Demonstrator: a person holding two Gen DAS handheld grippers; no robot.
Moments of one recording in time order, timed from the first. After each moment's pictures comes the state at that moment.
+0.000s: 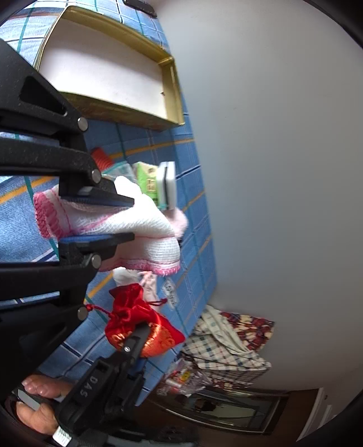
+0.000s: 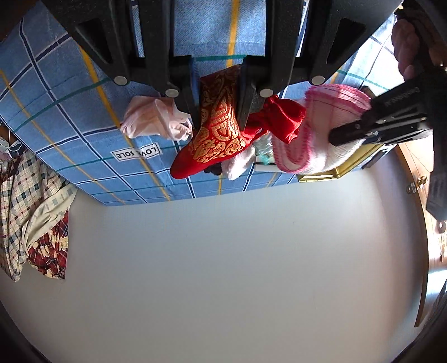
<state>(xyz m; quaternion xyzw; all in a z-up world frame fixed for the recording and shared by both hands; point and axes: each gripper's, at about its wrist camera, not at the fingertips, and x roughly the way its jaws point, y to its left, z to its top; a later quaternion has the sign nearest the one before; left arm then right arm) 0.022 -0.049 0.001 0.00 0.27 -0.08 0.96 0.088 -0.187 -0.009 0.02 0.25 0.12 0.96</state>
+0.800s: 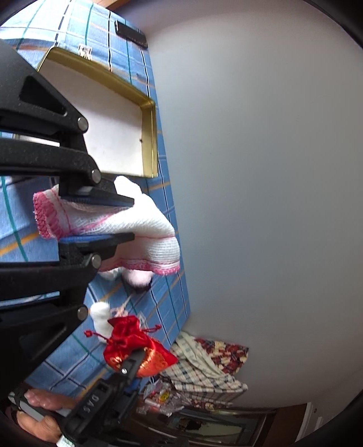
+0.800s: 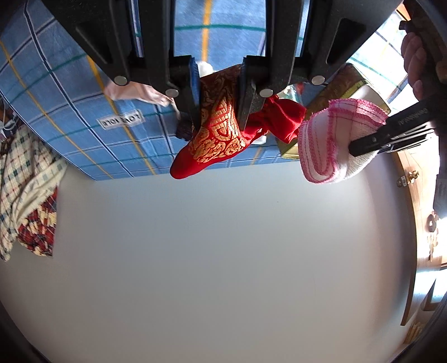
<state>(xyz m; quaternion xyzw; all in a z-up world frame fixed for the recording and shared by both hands) 0.015 0.009 0.032 0.00 0.23 -0.01 0.97 0.102 -0.156 0.021 0.01 0.21 0.15 0.97</state>
